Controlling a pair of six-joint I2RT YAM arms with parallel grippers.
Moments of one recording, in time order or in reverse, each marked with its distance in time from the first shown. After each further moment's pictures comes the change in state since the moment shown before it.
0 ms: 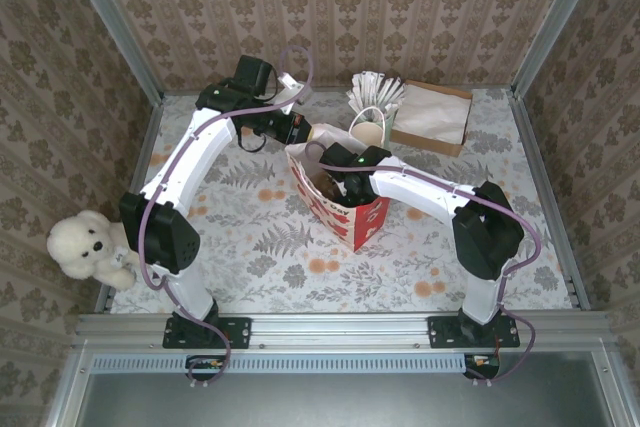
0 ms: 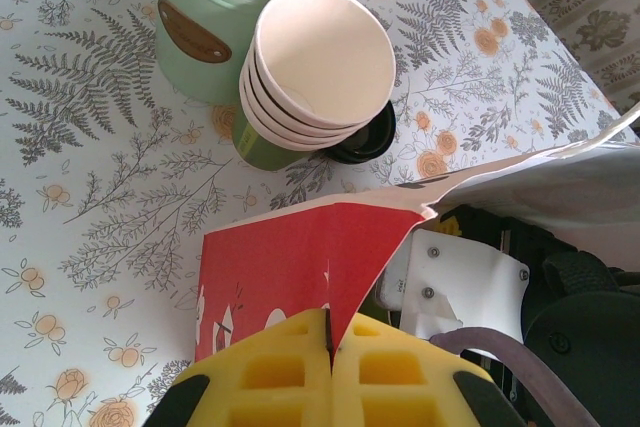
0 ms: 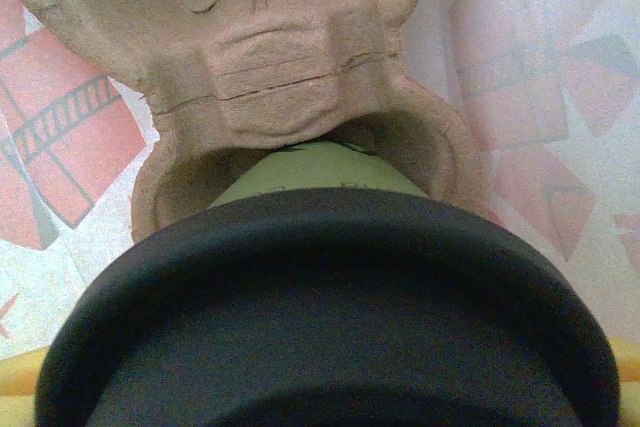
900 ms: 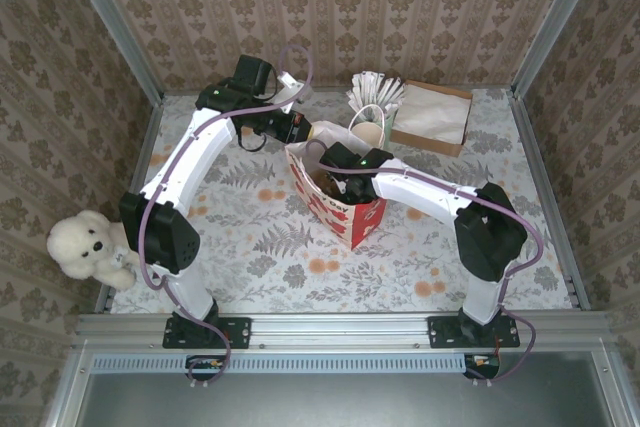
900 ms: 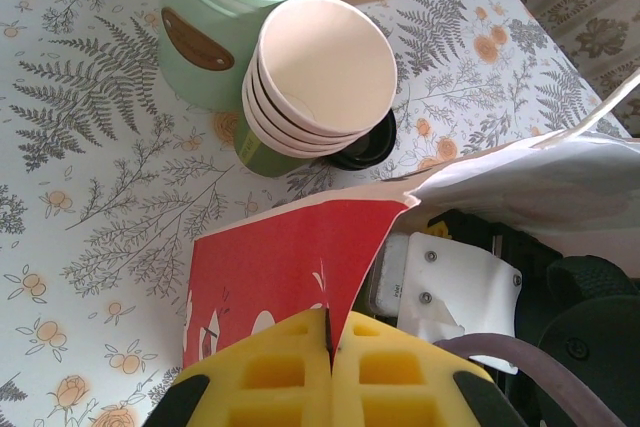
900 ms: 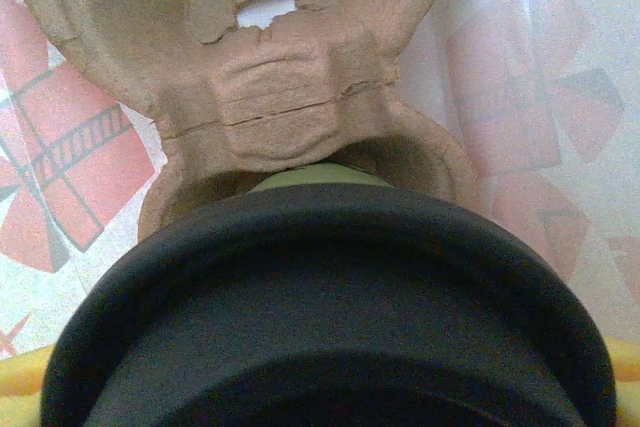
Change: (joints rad) left arm 0.000 0.000 -0.005 0.016 0.004 -0.008; right arm -0.003 -0.019 -0.045 0.107 0.001 0.000
